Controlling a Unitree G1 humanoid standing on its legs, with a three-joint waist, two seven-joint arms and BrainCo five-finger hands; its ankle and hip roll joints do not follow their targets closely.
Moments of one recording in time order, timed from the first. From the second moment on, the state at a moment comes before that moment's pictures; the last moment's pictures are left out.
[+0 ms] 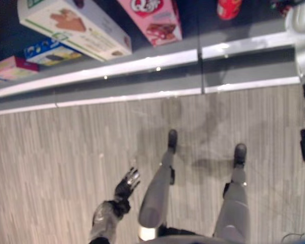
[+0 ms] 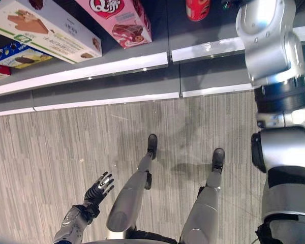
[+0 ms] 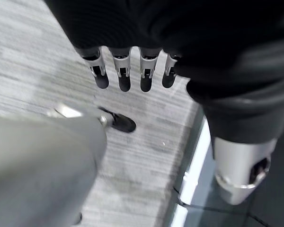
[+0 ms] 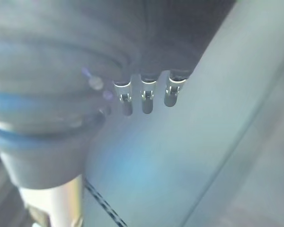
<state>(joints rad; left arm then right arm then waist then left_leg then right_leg) 0.08 0.09 0.10 0.67 -0.45 -0.07 -0.38 -1.26 -0.74 0.22 0.25 -0.38 -0.07 -0.39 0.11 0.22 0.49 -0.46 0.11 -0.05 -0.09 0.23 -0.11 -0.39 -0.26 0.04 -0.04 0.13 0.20</state>
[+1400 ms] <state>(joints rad) 0.19 0.16 0.19 1.02 -0.25 -0.12 -0.35 0.11 -0.16 -0.22 0.19 0.37 -0.04 0.08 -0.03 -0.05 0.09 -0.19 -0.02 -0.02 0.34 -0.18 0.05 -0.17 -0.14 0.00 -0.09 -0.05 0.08</state>
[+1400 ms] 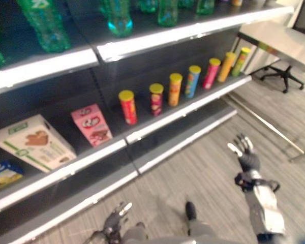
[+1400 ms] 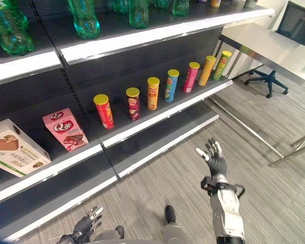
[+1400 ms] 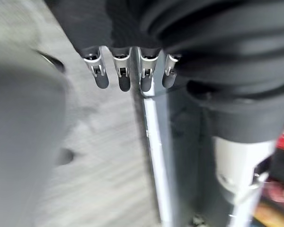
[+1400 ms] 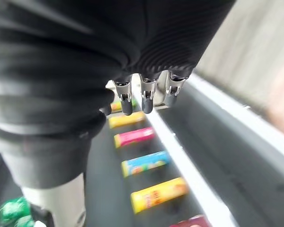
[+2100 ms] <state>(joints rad) 0.24 0.11 0.27 1.02 -0.18 -0.12 -0.33 0.18 -0.23 -0.29 0.48 0.29 -0.01 0.14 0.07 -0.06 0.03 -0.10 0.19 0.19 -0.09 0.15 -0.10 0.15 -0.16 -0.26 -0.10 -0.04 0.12</state>
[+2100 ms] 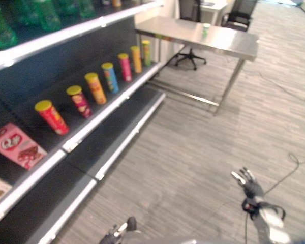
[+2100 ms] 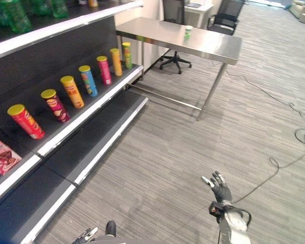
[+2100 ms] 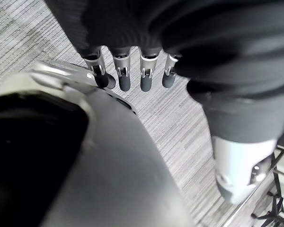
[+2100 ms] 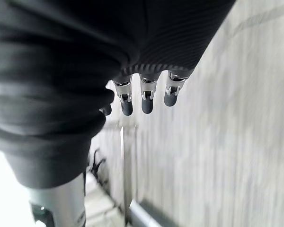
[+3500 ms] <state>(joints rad) 0.19 0.12 0.24 0.96 -0.21 -0.06 -0.34 0.08 -0.23 -0.26 0.19 0.26 -0.01 0.11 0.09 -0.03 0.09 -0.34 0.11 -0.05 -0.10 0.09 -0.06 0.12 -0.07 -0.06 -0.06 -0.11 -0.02</state>
